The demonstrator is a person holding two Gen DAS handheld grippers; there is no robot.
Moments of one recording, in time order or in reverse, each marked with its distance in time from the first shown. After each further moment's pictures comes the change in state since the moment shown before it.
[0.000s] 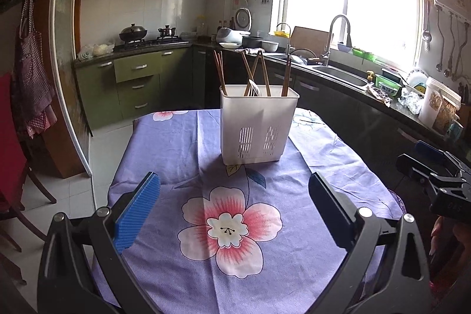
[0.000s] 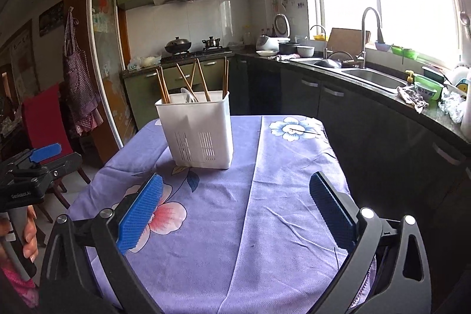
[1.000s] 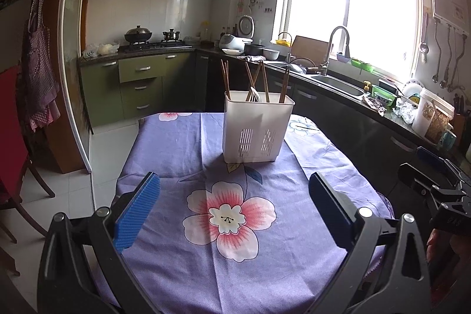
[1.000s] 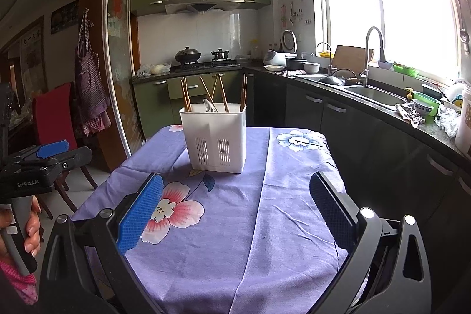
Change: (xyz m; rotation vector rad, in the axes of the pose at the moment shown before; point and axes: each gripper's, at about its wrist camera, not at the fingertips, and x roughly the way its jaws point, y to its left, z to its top) left arm -0.039 0.008 -0.009 -0.038 -0.024 -0.011; right arm -0.041 0.021 -0.002 -0.032 -0.042 0.026
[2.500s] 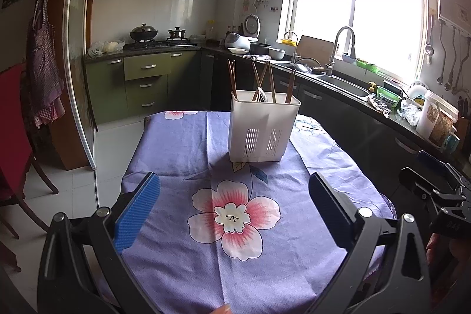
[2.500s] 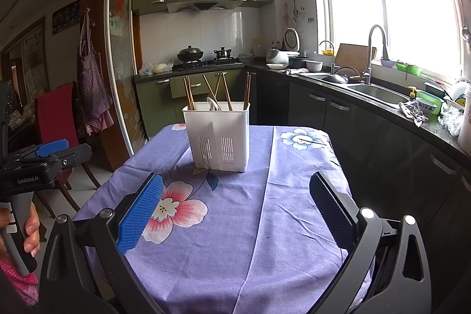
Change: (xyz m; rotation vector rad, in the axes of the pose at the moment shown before) left arm -0.002 -0.002 0.001 -0.017 0.005 0.027; right arm 0.004 0.002 -0.001 0.002 0.007 0.011
